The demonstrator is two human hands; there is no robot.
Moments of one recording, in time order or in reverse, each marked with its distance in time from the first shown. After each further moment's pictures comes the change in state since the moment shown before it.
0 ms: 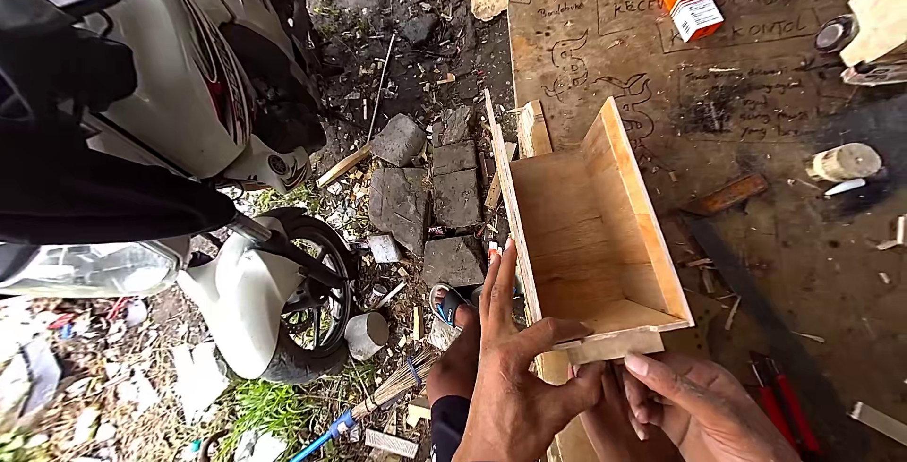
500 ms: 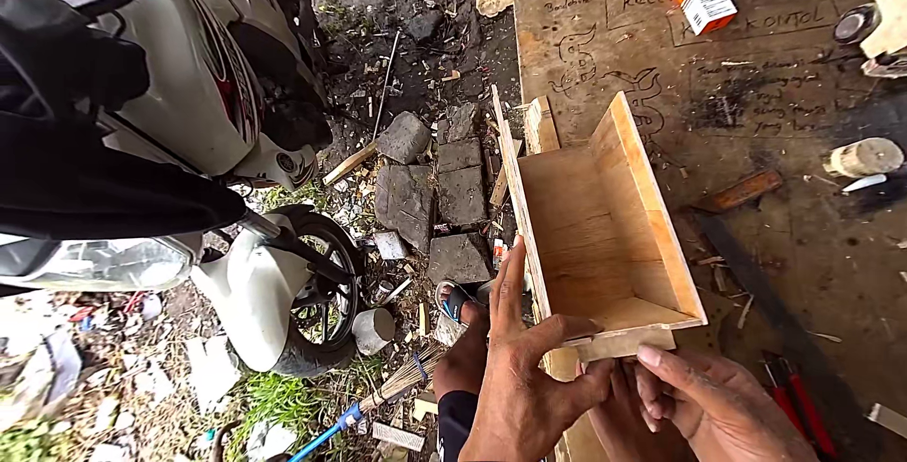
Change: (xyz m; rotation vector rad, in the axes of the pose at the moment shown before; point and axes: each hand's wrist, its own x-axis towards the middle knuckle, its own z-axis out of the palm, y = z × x) left_hand -0.001 0.000 -0.002 -0.010 -0.017 -0.006; right_hand 0.000 -0.002 0.006 -0.020 0.056 -0.020
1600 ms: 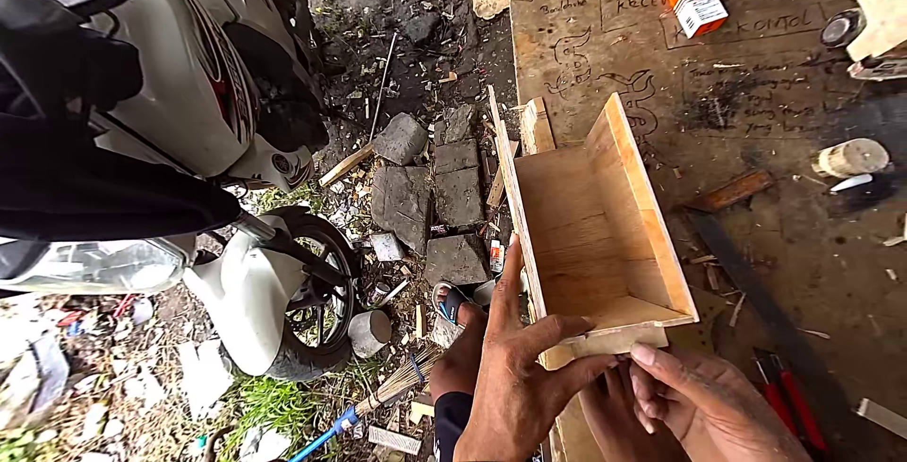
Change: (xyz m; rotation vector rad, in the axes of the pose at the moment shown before) left_hand 0.002 -0.004 0.000 -0.009 0.008 0.055; right_hand 0.000 0.001 -0.001 0.061 0.000 0.033
